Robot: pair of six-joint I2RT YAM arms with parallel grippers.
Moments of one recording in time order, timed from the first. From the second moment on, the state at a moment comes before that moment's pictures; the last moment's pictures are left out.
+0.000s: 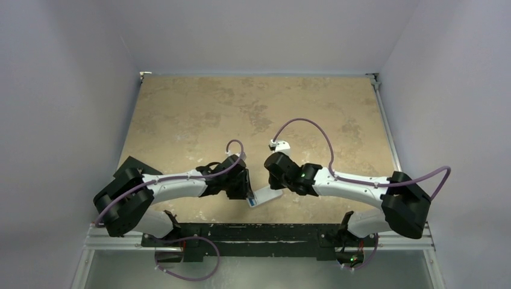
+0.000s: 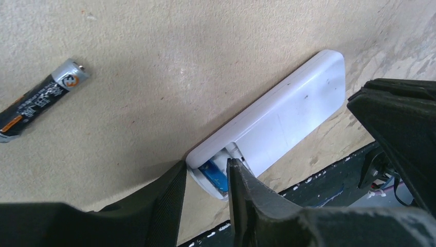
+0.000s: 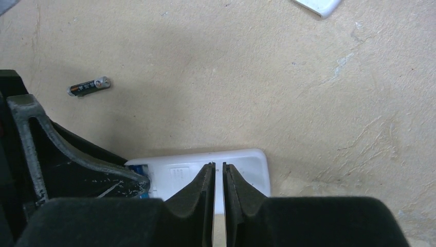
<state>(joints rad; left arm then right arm) -0.90 1.40 0.60 -0.18 0.09 -0.96 1.02 1.37 0.77 -0.34 0.33 0.73</state>
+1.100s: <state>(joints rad) -0.95 1.45 0.64 -0.20 0.02 -1.01 1.02 1.26 0.69 -0.30 0.32 0.73</state>
